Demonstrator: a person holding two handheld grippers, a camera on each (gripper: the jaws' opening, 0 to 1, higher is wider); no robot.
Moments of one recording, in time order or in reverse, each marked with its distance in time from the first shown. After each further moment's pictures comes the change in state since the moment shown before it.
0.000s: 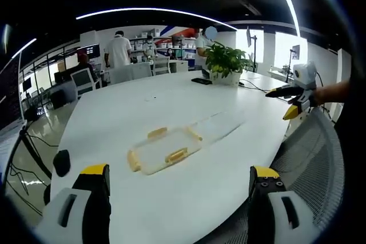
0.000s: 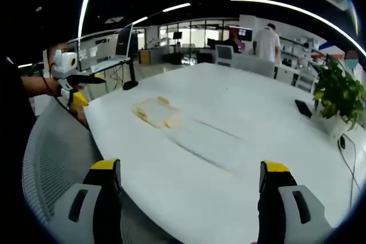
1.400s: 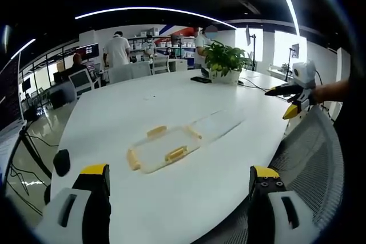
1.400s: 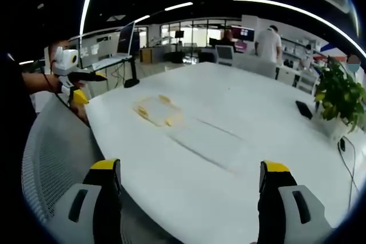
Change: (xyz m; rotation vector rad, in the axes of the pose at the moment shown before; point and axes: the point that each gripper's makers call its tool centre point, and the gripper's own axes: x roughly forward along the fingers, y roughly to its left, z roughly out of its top) left arm -0.002 -0.002 -0.002 0.007 0.009 -0.005; right arm -0.001 0.001 -0.002 -0.019 0.008 0.006
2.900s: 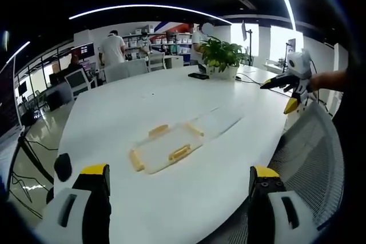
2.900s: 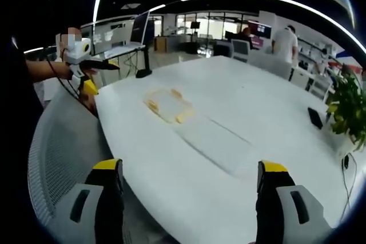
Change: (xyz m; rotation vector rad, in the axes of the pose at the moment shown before) left arm 0.004 0.011 0.001 0.032 0.033 -0.029; right arm 0.011 0.010 0.013 -0.087 0.086 0.101
